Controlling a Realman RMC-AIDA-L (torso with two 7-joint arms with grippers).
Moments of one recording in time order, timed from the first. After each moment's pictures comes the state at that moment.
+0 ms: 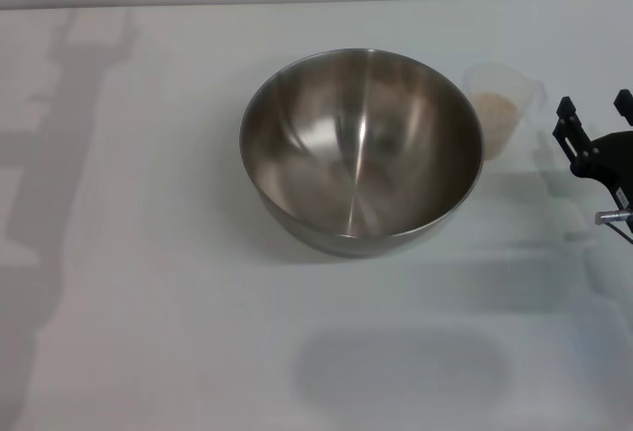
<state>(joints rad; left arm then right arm) -0.45 -2.06 -1.56 -0.65 2.84 0.87 -0.25 0.29 2.08 0.70 0.32 -2.14 -1.11 -0.02</state>
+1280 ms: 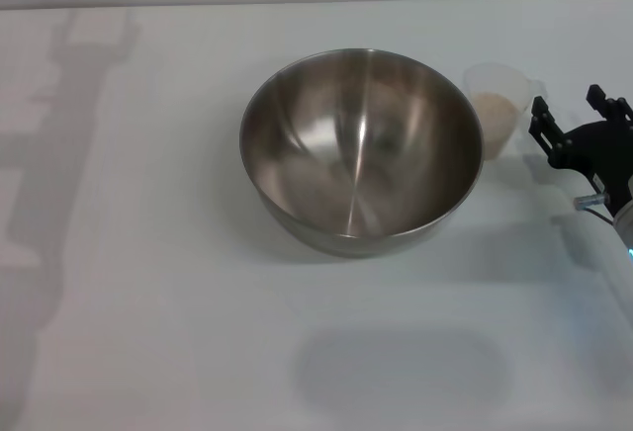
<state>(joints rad) -0.45 -2.06 -1.56 -0.65 2.84 0.88 -0.25 0.39 2.08 0.69 0.25 -2.14 -0.99 -0.02</state>
